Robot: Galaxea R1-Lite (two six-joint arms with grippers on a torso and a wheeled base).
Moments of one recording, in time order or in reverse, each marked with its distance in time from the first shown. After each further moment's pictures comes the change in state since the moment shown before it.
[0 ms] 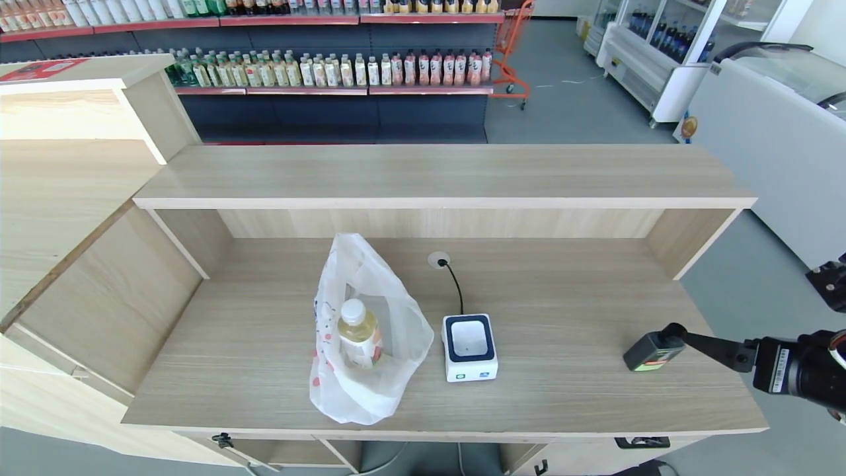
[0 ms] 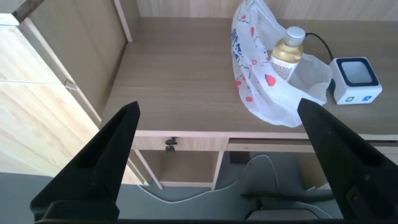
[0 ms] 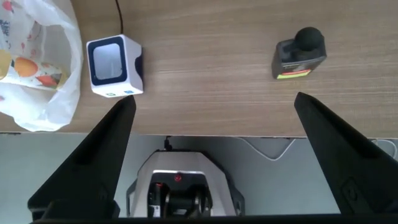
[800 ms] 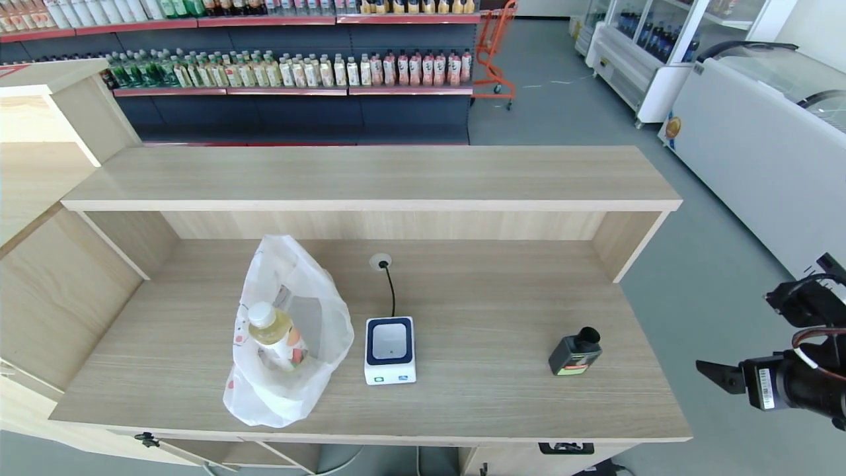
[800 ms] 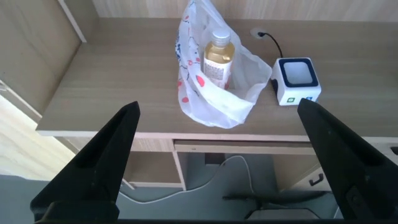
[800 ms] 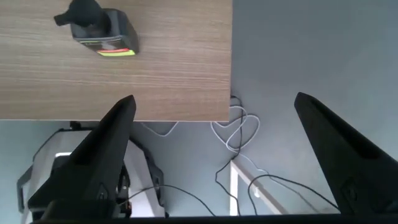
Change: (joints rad) left arm 0.000 0.000 0.000 0.000 0.000 0.001; right arm -0.017 0.121 -0.006 0.018 -0.277 -0.300
